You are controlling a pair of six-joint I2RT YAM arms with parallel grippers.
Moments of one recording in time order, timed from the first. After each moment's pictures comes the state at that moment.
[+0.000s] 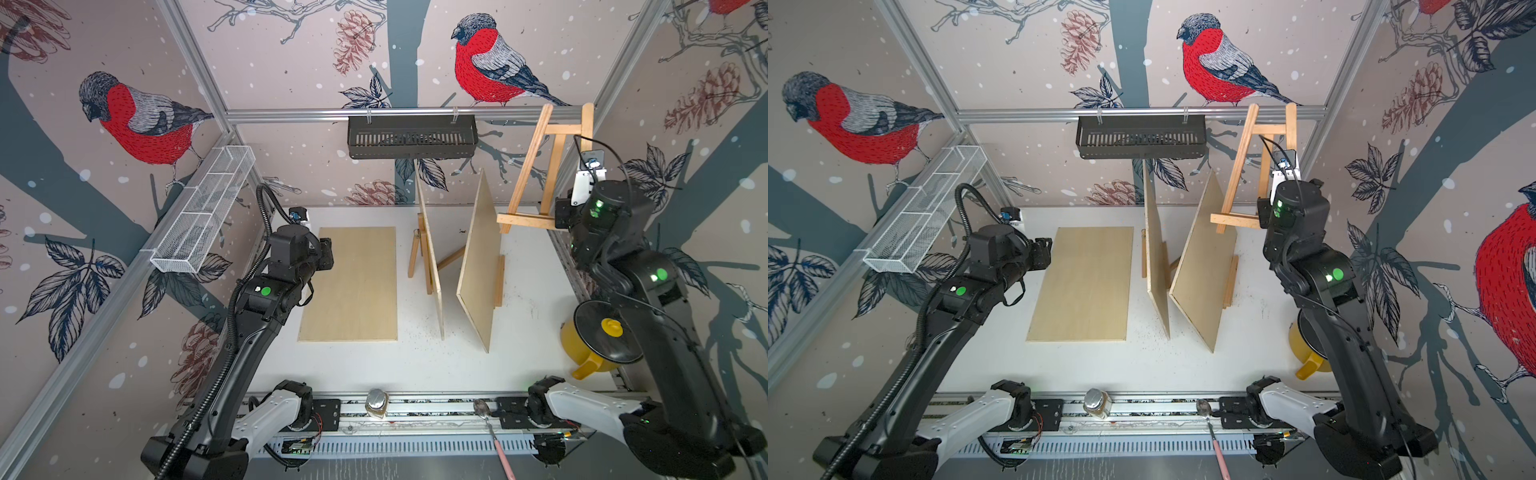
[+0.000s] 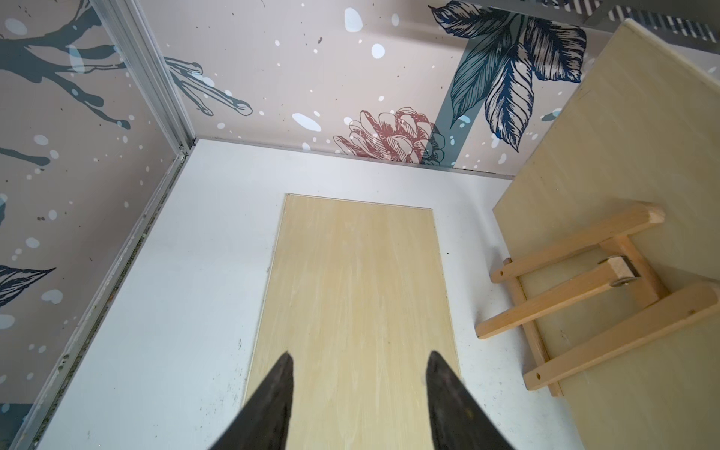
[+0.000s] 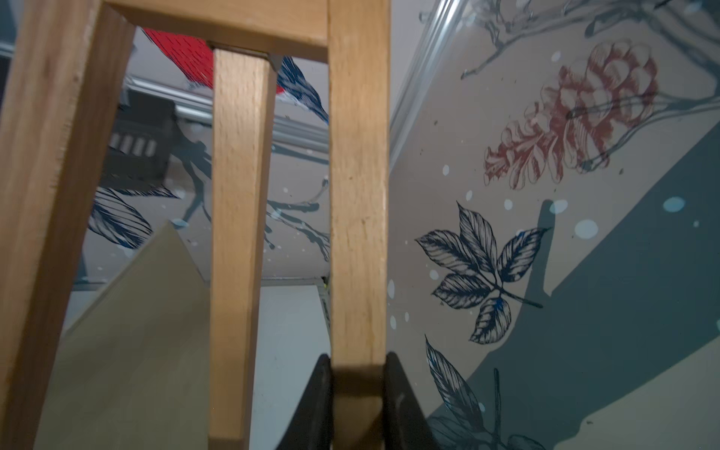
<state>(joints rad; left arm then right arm) -0.26 1.02 1.15 -0.62 -0.15 -0.27 0.32 1.16 1.67 -0.73 0.72 -0.24</state>
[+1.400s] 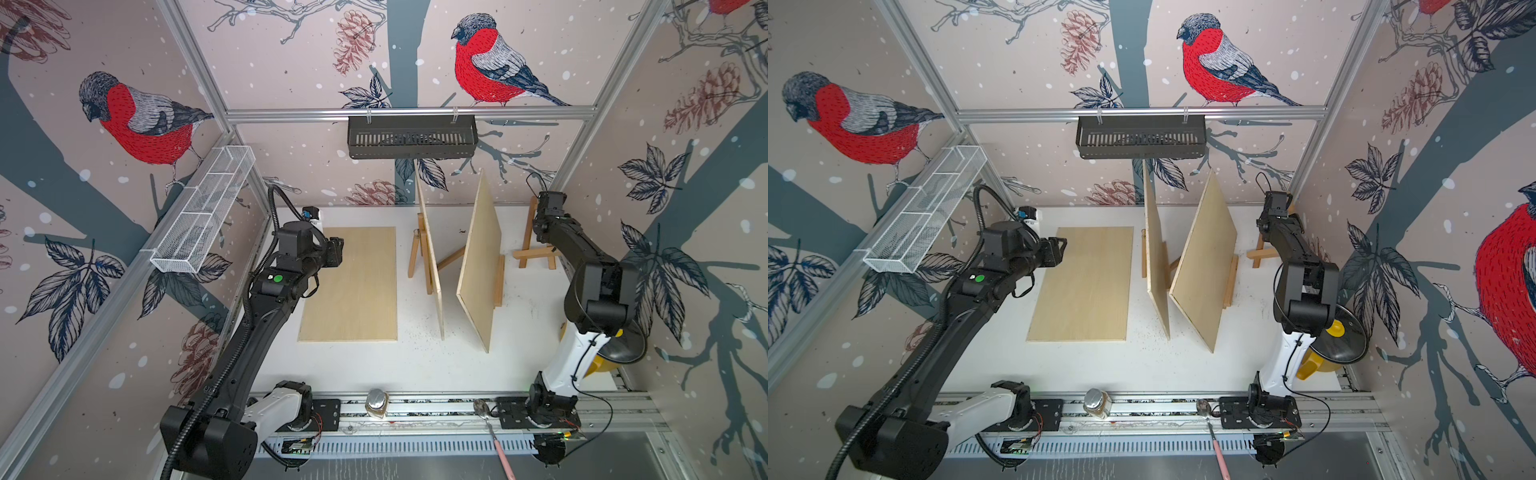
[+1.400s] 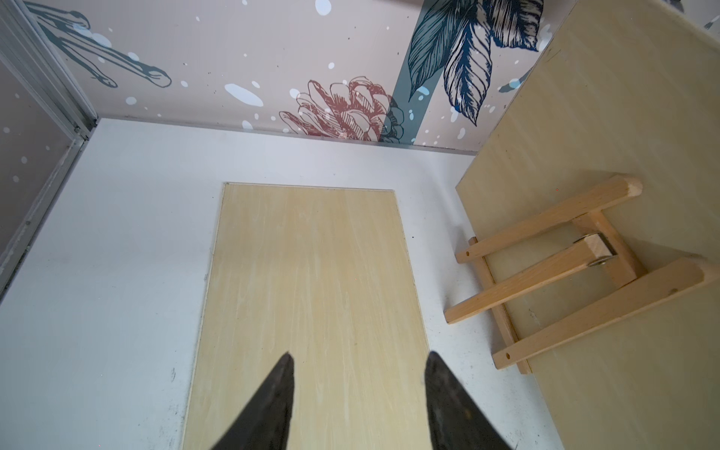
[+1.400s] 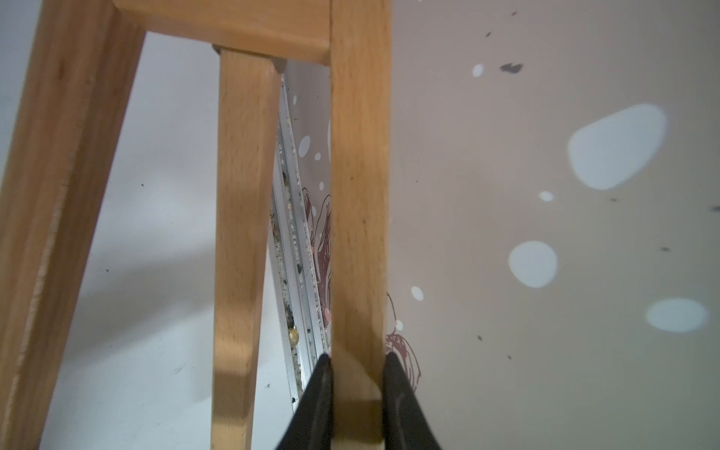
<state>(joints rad) -0.20 1.13 1.09 -0.49 0.09 -0.24 -0.12 1.97 1.54 -0.37 0.65 -0.48</state>
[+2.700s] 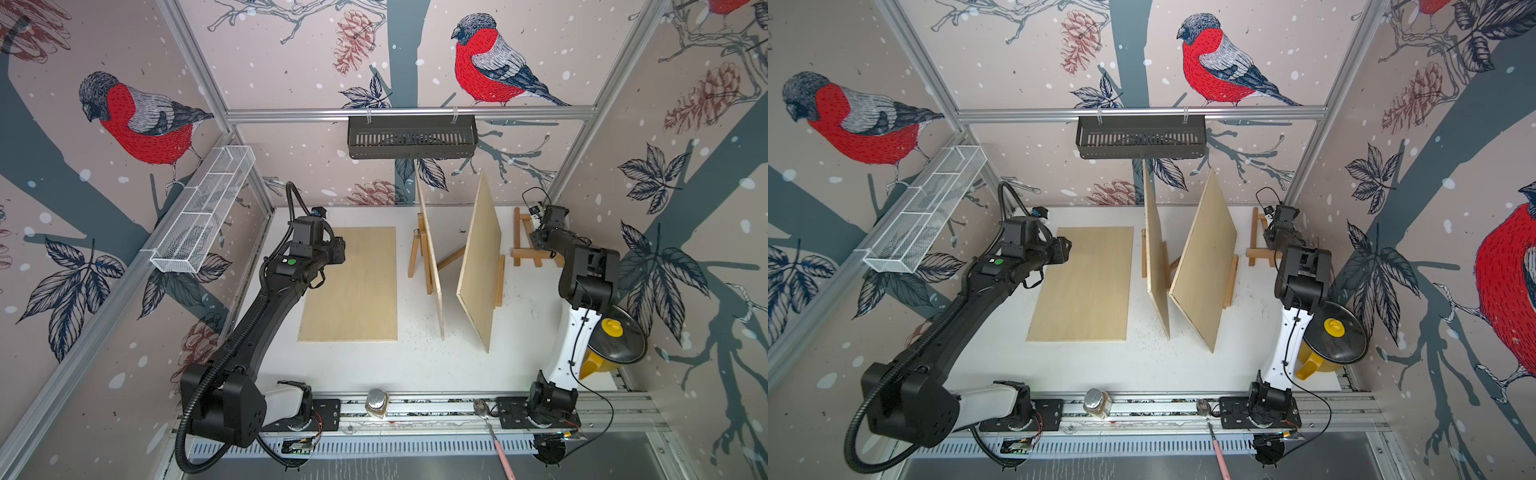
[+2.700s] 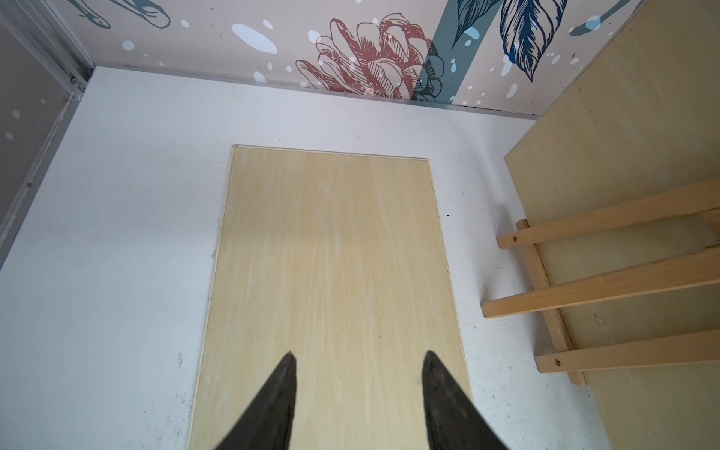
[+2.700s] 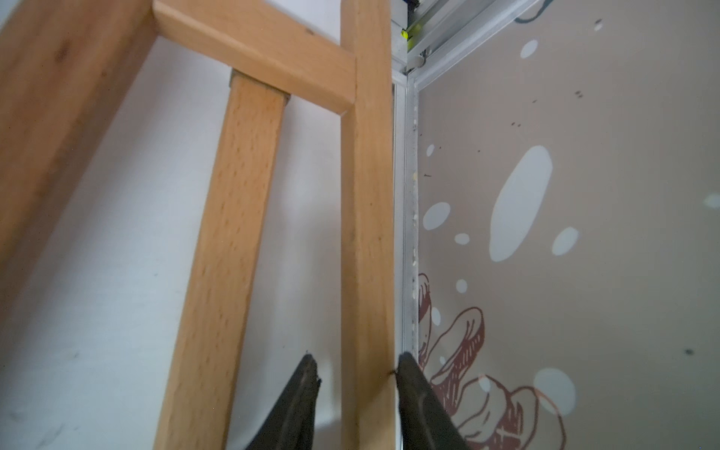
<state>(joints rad) -0.20 1.29 1.13 -0.50 0.05 -0.24 -0.23 2.27 1.63 -0.14 0.25 -0.60</state>
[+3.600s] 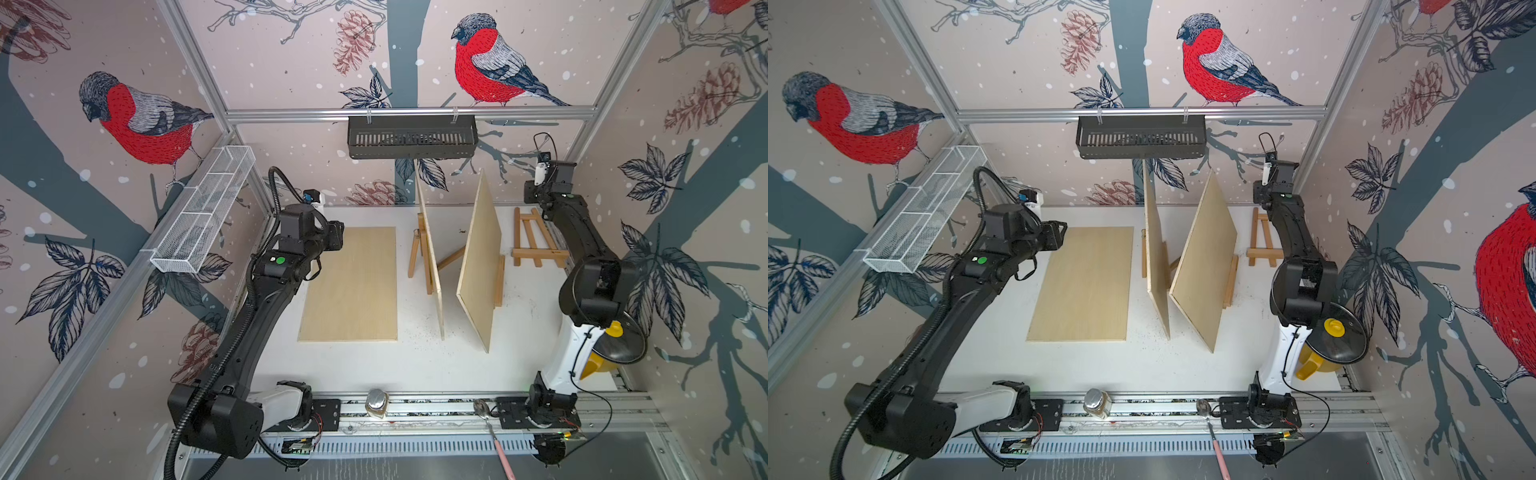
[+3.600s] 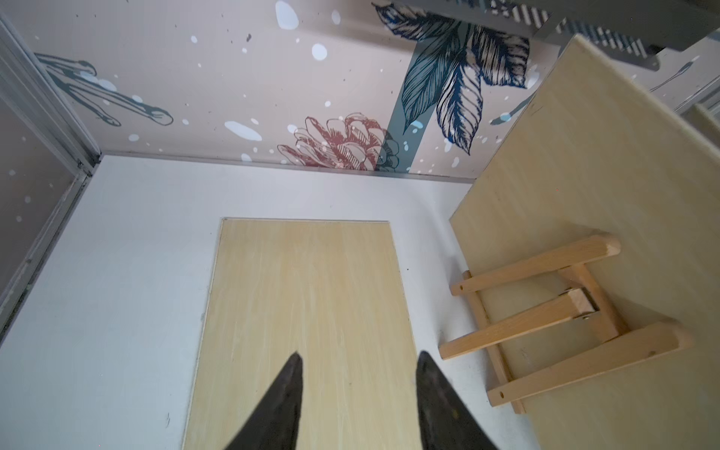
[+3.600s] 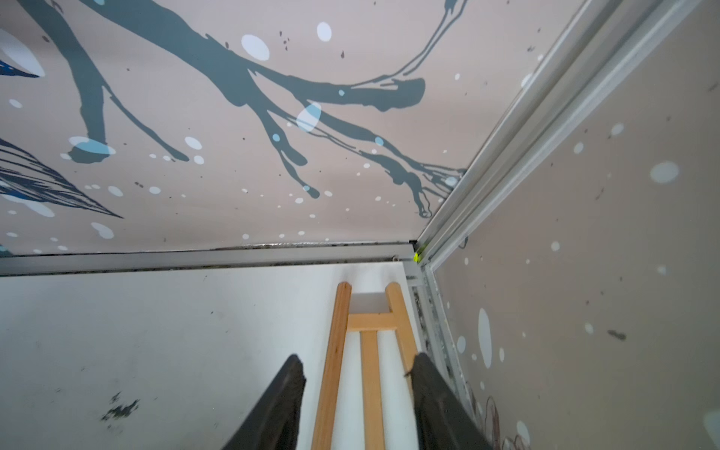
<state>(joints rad) -0.20 1.23 1.26 -0.49 0.08 -0.24 -0.10 1.97 1.84 -0.36 0.05 -0.13</state>
